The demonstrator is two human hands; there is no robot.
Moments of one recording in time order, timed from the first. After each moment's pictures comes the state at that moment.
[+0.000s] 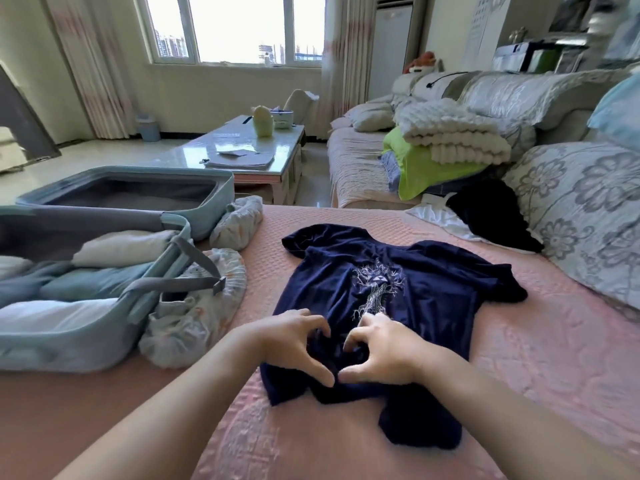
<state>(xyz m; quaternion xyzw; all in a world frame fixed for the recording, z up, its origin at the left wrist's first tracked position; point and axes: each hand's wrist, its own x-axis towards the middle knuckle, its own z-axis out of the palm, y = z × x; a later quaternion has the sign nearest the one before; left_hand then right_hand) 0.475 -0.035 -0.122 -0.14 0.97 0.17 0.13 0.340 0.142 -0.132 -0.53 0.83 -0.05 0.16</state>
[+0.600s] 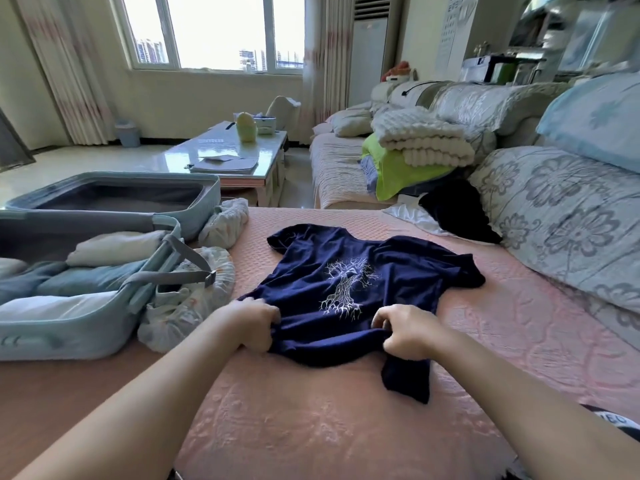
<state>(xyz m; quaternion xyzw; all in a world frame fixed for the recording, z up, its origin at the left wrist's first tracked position) 0.501 -0.029 -0.101 -0.21 0.96 -0.02 0.20 0.332 0.206 -0.105 -0.40 0.90 -0.05 0.16</state>
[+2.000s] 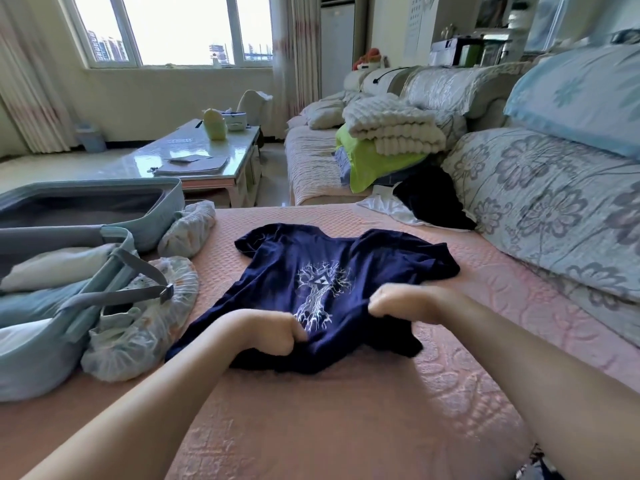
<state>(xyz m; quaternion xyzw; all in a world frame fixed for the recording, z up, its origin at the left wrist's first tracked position) 0.431 0.020 -0.103 -0.09 0.94 0.21 0.24 0.276 0.220 -0.077 -0.36 0.83 -0.26 0.34</state>
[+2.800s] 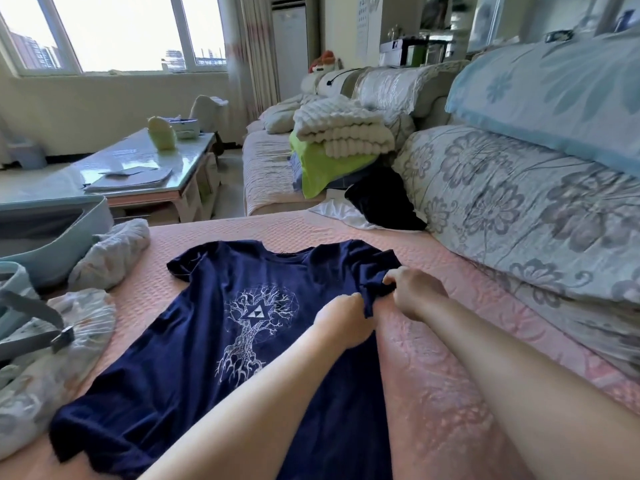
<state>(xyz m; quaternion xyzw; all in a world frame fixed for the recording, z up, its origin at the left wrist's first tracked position) 0.251 0.164 -0.141 -0.12 0.97 0.19 -0.02 0.136 0.289 -0.130 -0.25 0.96 -0.08 0.03</state>
